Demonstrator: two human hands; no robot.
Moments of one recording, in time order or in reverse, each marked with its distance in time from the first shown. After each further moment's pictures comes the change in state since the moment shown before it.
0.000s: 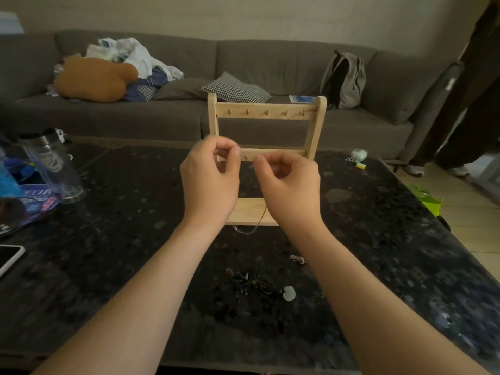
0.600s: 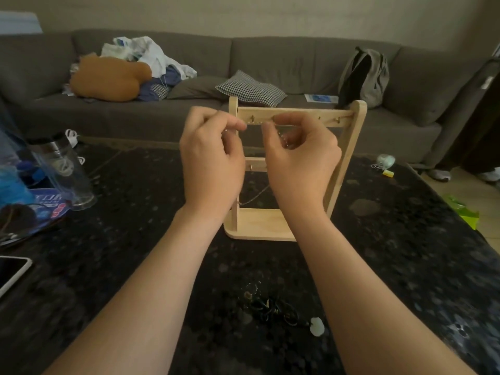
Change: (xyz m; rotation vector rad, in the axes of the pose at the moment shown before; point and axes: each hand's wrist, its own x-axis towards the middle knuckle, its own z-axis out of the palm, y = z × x) left_hand 0.057 -0.025 0.000 0.143 0.179 0.214; right_hand 0.054 -0.019 0.053 -0.094 0.308 -0.215
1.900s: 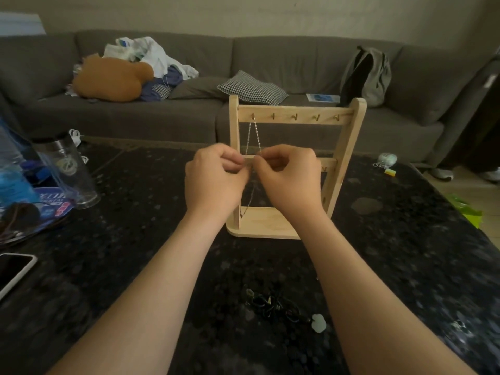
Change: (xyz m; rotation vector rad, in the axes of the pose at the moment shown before) left_hand -0.020 -0.011 -0.003 -0.073 -0.348 -0.452; right_hand -0.010 0.034 0.002 -0.086 -0.384 0.089
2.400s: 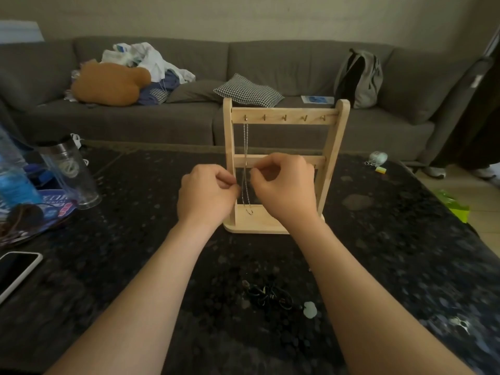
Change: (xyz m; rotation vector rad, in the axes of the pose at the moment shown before) left_hand -0.014 -0.016 -0.006 0.136 -0.146 -0.098; right_hand -0.021 -0.004 -0.014 -0.095 -0.055 0.020
